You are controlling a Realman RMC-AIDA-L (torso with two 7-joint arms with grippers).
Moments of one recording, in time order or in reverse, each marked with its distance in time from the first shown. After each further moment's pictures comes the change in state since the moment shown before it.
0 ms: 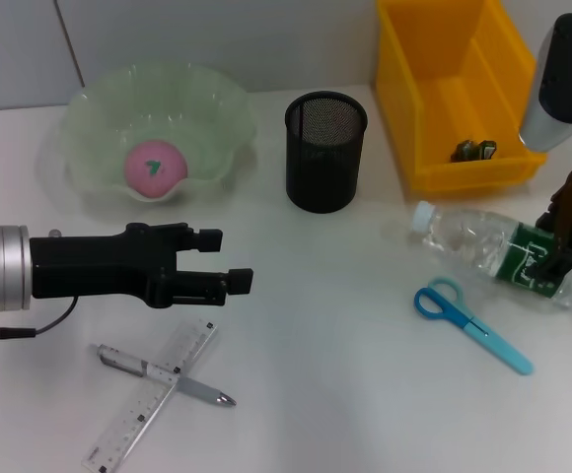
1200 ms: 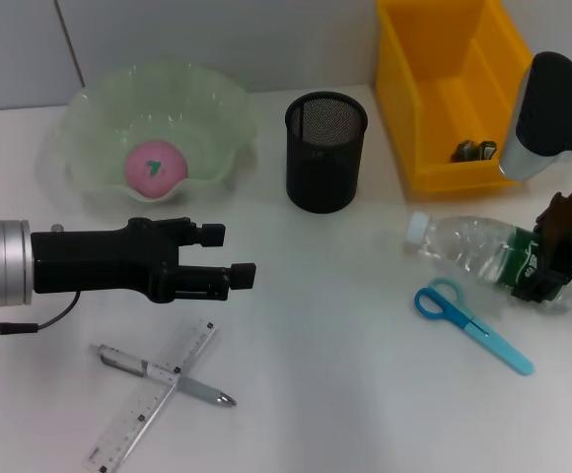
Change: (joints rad) left arm -0.006 0.000 0.000 0.001 -0.011 0.004 -0.003; right arm 0.006 0.005 -0.016 0.161 0.001 0.128 -0.003
